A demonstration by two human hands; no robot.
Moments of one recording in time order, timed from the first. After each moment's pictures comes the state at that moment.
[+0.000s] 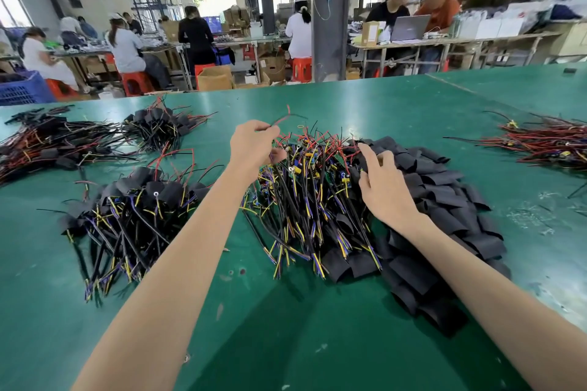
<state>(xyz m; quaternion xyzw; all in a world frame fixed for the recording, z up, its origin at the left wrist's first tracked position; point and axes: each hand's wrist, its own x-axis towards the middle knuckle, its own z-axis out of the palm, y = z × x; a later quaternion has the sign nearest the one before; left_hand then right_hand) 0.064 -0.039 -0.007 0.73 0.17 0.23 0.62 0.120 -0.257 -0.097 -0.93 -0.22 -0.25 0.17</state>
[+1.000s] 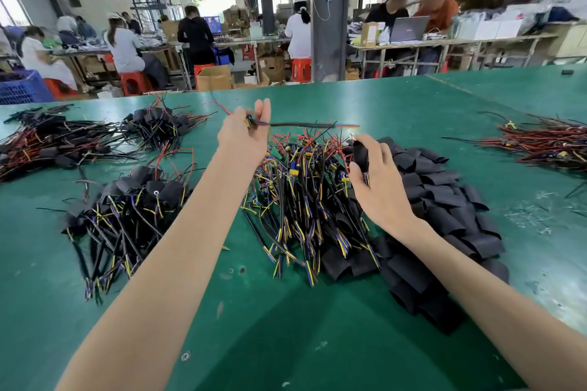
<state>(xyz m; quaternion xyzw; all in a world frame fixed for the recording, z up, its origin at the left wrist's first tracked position) 0.053 -0.044 0.029 0.17 0.11 0.23 0.95 0.088 -0.247 -0.081 -0.82 -0.28 -0.29 0.40</state>
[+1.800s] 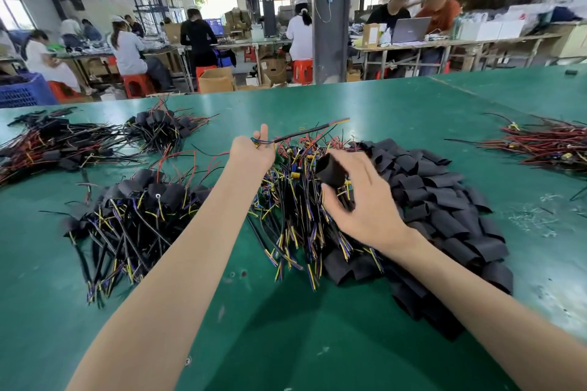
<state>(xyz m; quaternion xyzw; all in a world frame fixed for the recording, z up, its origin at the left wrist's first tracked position) 0.064 -0.049 0.008 0.14 0.24 0.26 0.92 0.045 -0.230 -0.065 -0.73 -0.44 -0.38 0.37</state>
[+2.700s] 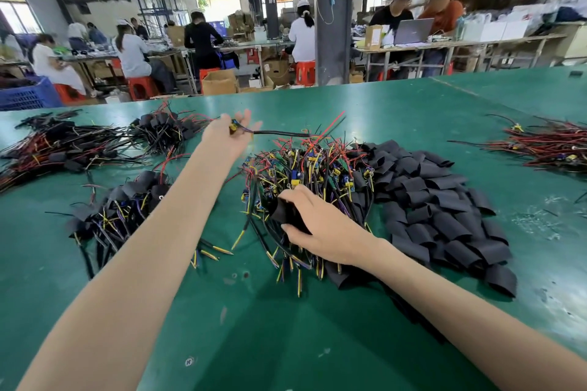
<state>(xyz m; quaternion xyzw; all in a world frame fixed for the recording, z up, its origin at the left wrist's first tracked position) 0.062 -0.003 0.029 0.26 0.15 0.23 0.93 0.036 -0.195 -0.084 -0.78 -0.54 -0.11 0.29</state>
